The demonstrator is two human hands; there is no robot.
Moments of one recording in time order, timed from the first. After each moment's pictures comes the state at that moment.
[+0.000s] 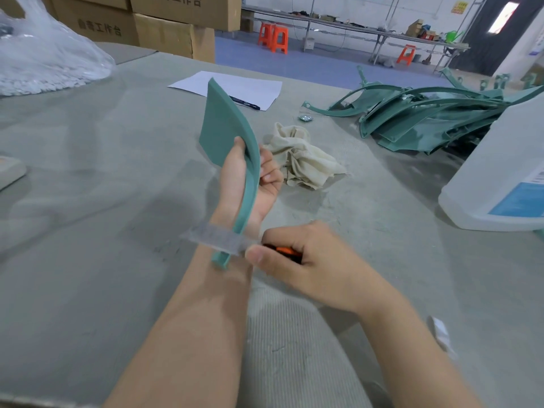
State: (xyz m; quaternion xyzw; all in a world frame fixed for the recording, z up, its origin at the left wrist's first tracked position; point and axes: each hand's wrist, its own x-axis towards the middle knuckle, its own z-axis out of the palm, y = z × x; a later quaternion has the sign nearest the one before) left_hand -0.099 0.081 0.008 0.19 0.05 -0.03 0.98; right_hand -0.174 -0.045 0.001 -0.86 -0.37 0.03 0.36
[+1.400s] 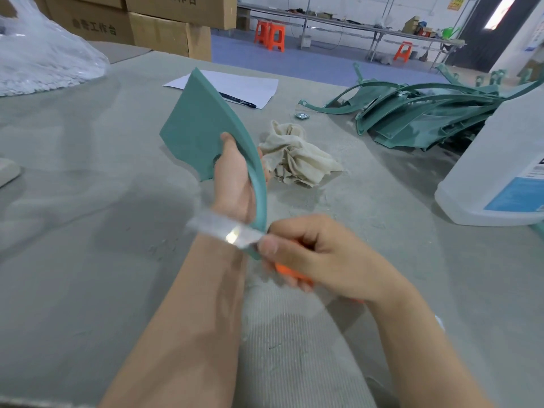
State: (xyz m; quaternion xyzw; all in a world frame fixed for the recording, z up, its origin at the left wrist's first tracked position) left_hand -0.091 0.081 0.006 0.34 0.14 0.07 0.93; right_hand -0.179 -0.052 0.013 -0.78 -0.33 0.16 0.51
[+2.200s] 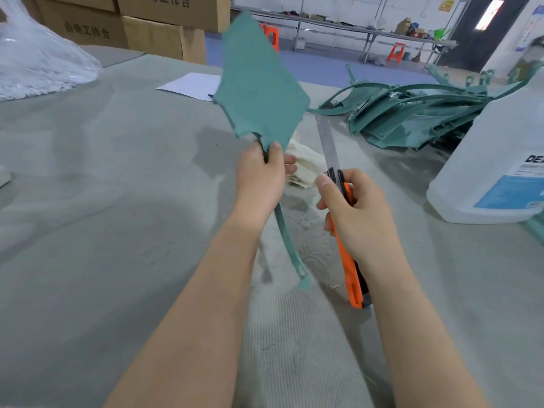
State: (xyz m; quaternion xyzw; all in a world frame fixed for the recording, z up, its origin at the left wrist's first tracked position) left_hand -0.098 0.050 0.006 0.68 0.05 0.16 0.71; right_hand -0.152 -0.068 0.006 -0.82 -0.03 -0.15 0.56
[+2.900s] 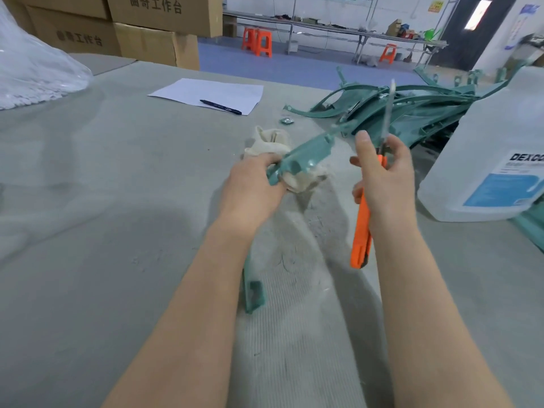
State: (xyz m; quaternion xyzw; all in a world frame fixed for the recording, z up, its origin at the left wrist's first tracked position) left_hand -0.102 0.061 0.001 0.89 -0.01 0.17 0.42; right_hand -0.109 -0.099 0.025 -0.71 0.08 -0.22 0.66
